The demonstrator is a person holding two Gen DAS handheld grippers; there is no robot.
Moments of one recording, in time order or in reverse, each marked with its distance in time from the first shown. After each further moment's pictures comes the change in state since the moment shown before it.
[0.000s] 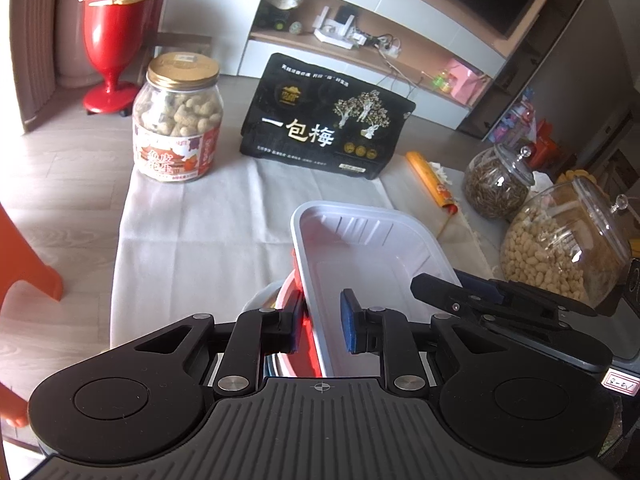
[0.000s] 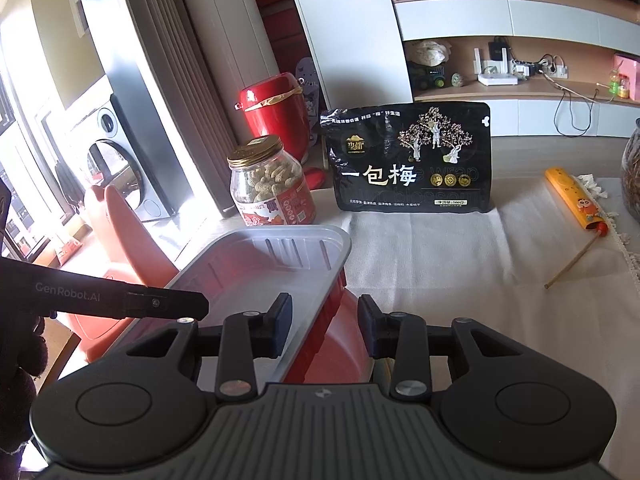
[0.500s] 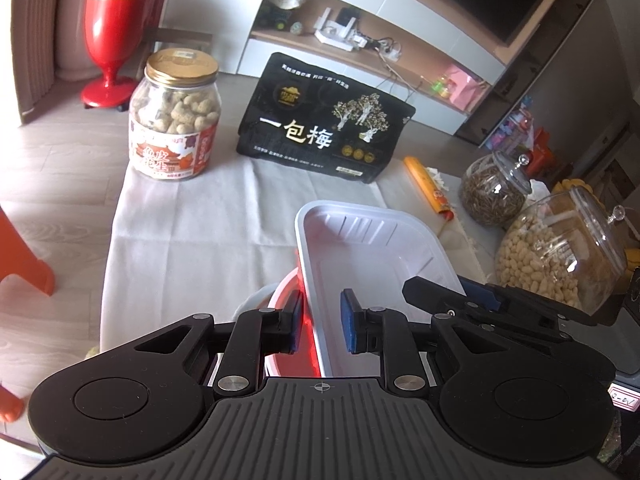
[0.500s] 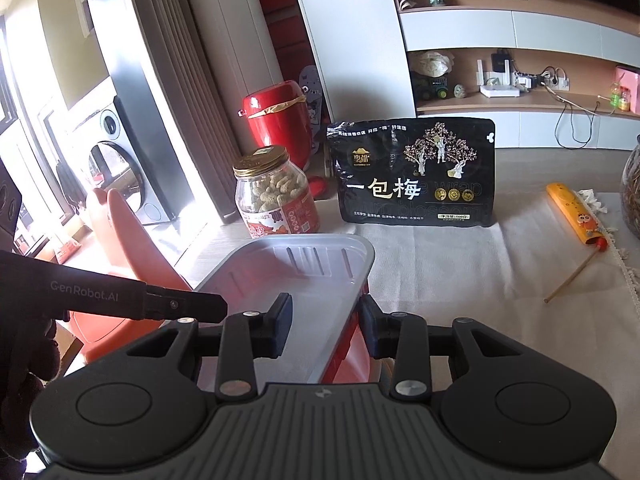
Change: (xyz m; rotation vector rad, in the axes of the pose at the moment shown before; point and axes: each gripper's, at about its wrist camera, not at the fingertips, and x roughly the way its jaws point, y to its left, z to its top) left arm 0.006 0.003 0.002 -0.033 0.005 -0.009; right arm 0.000 0.008 0.006 -0.018 -0.015 0.008
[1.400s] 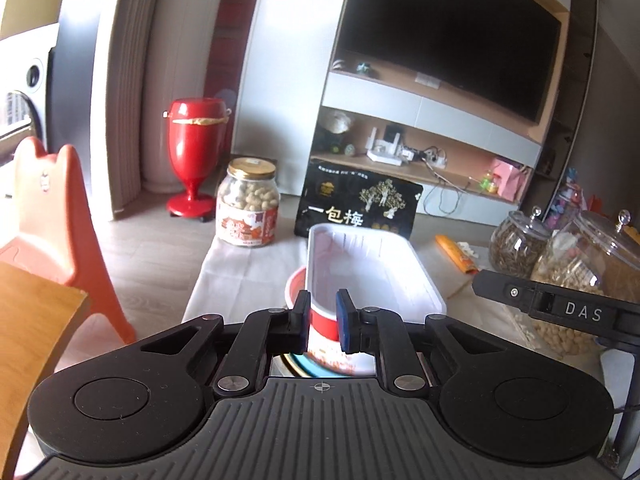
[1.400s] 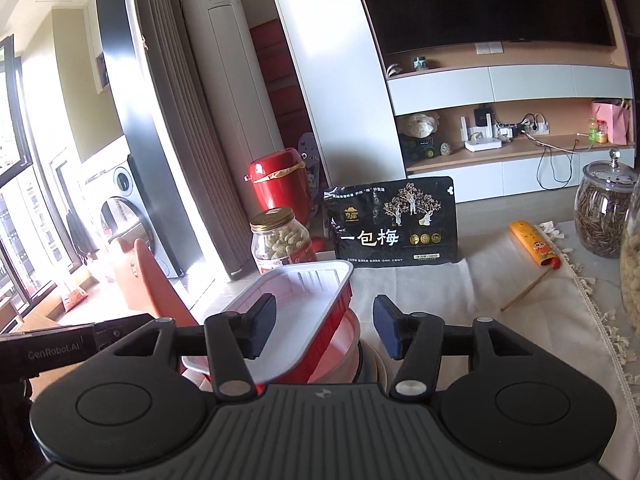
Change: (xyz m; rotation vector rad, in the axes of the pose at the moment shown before) left arm -0.109 -0.081 -0.147 0.042 -0.425 0.265; right arm -0.120 -0.003 -0.045 0.027 -0.205 -0.001
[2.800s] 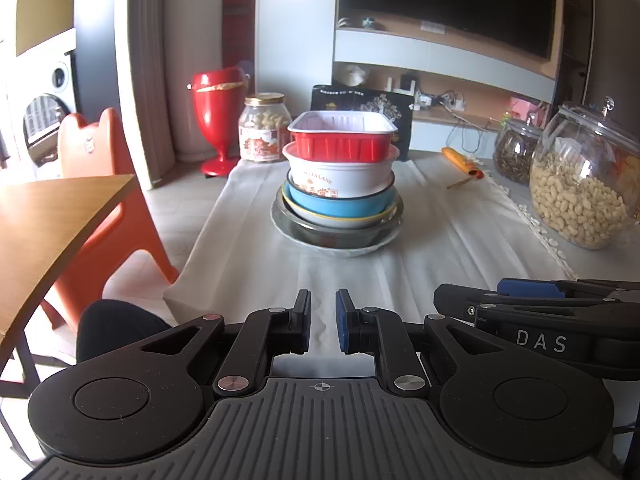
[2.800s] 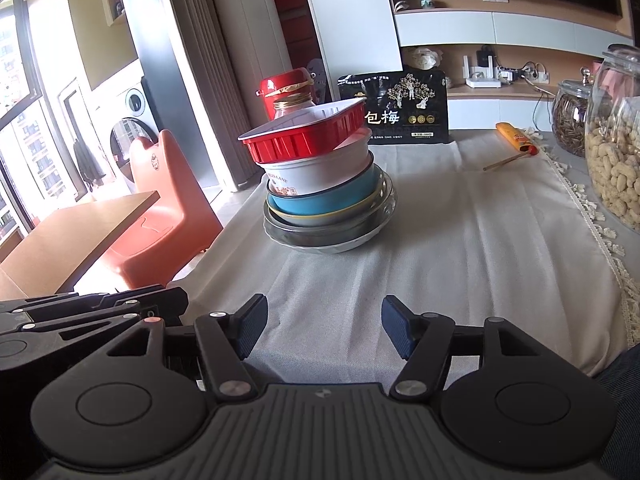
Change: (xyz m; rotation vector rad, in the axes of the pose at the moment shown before) left arm -0.079 -0.049 -0.113 0.124 0.098 0.132; right arm -0.094 0.023 -0.130 -0.045 0.193 -0.010
